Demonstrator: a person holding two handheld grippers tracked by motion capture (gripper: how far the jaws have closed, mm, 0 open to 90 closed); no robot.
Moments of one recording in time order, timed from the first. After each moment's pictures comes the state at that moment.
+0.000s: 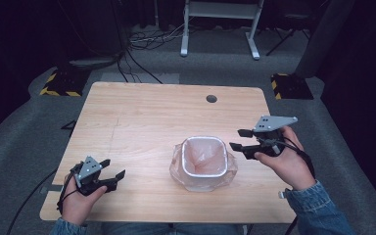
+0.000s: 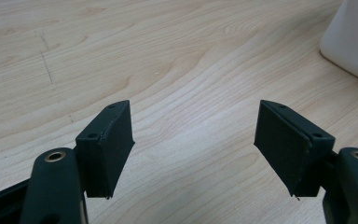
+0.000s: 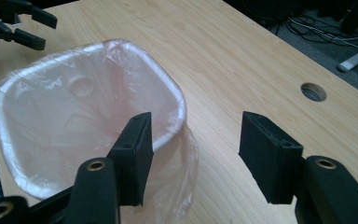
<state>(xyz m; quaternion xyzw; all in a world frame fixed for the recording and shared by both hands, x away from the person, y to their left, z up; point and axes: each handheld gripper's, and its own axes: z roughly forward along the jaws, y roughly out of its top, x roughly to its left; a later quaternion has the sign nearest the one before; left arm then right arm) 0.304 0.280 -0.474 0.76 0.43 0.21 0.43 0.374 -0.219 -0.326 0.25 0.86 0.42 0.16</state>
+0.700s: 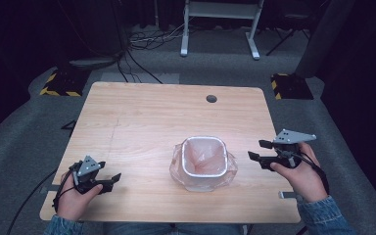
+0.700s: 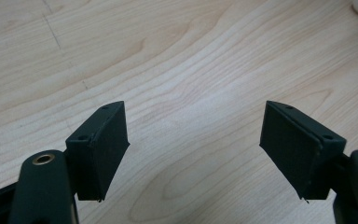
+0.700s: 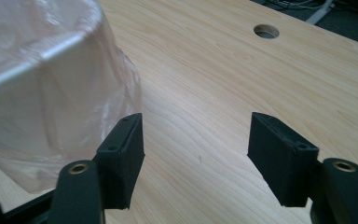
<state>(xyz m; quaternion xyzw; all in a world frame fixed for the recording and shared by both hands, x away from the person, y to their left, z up) 0.313 0.296 -0.484 0.79 0.44 0.19 0.38 0.364 -0.278 -0.377 0.35 0.82 0.41 0.18</state>
